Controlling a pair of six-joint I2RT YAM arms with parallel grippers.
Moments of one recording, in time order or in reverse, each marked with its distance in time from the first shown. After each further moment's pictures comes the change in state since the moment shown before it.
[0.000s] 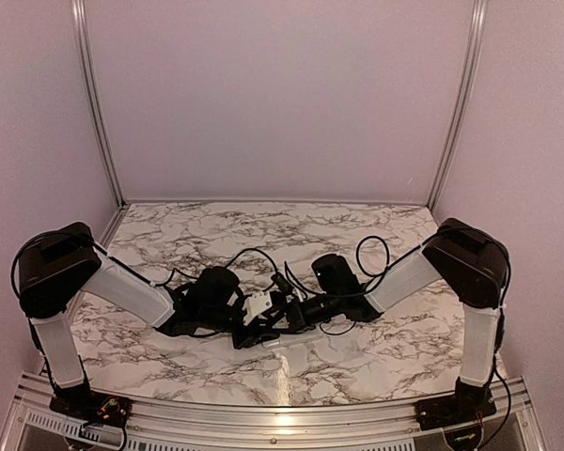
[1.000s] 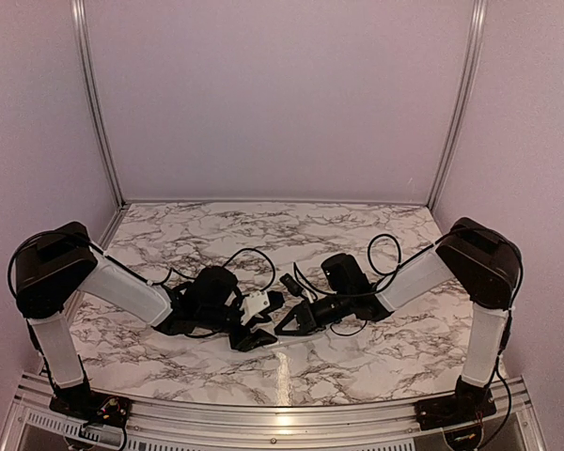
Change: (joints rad) left arm 0.012 -0.015 -0.006 -0.035 -0.001 -0.015; right arm -0.038 -0.078 -0.071 -0.061 -0.020 -0.063
